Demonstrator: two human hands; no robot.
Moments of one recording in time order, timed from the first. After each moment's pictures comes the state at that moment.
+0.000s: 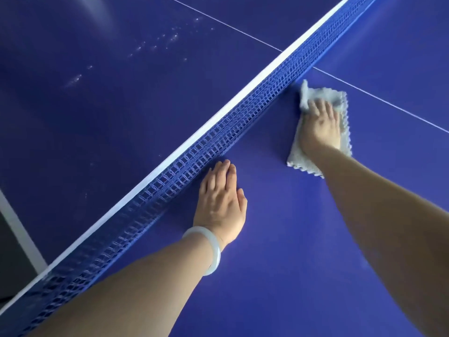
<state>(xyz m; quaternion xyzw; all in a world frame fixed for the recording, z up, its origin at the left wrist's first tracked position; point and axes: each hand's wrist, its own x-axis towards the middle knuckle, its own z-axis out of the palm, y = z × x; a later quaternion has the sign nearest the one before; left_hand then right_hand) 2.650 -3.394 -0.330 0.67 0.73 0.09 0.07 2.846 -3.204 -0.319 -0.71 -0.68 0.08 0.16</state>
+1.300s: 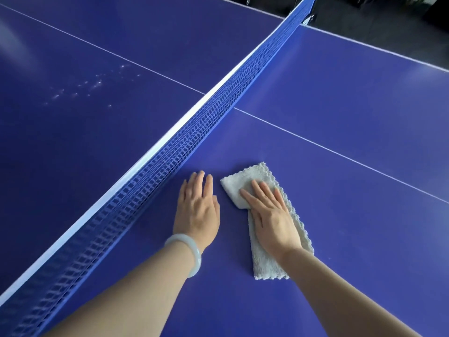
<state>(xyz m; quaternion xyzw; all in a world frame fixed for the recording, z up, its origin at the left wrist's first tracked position) 2.726 -3.304 -0.327 0.73 0.68 0.08 0.07 2.917 -3.328 -0.328 -0.61 -0.76 0.15 0.16</state>
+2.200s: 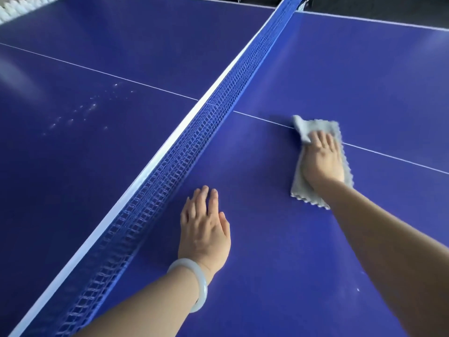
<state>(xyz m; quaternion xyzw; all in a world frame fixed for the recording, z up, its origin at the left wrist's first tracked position) 2.727 -3.307 -0.334 0.72 0.69 0.09 0.05 2.999 -3.188 -0.326 -0.80 -0.57 0.06 0.18</state>
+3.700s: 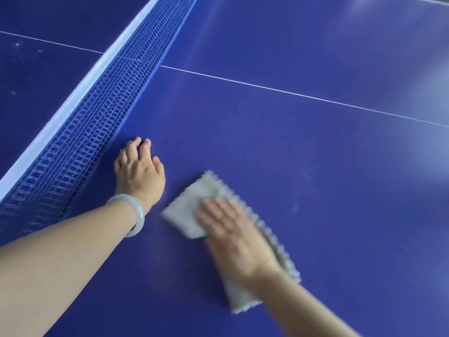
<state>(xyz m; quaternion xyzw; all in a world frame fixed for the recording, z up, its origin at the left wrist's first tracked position) 2.727 -3.305 -0.334 0.72 0.68 0.12 0.07 2.914 -3.492 -0.327 -0.59 -0.78 0.14 0.15</state>
